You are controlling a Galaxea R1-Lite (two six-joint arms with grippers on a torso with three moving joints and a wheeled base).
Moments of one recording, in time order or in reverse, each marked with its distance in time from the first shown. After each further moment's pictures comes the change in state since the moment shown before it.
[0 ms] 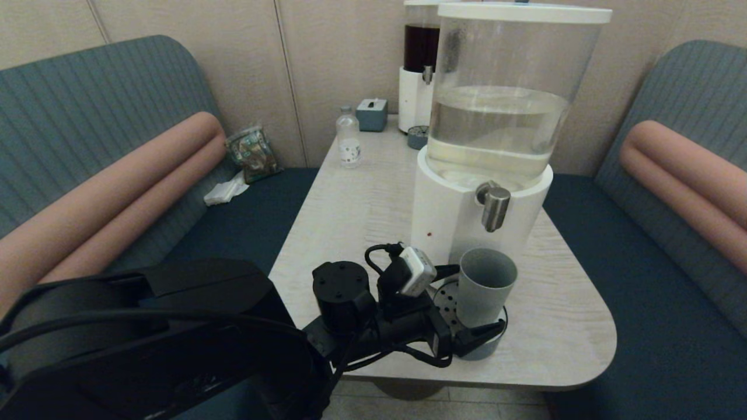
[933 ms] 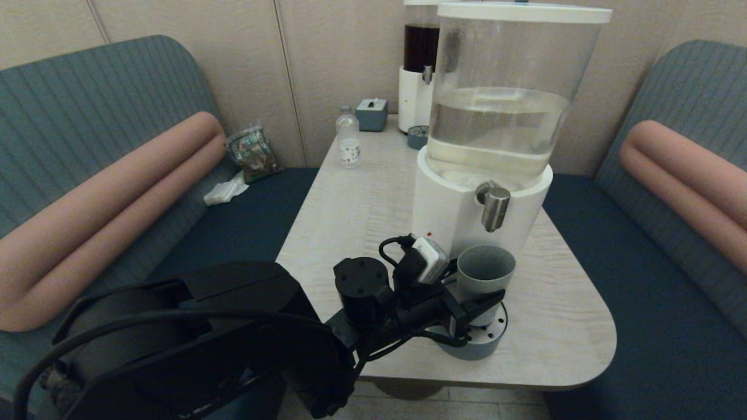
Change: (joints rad) left arm -0.018 0.077 -0.142 0.011 0.109 -0.012; right arm 0.000 0.000 0.000 0.000 0.000 0.000
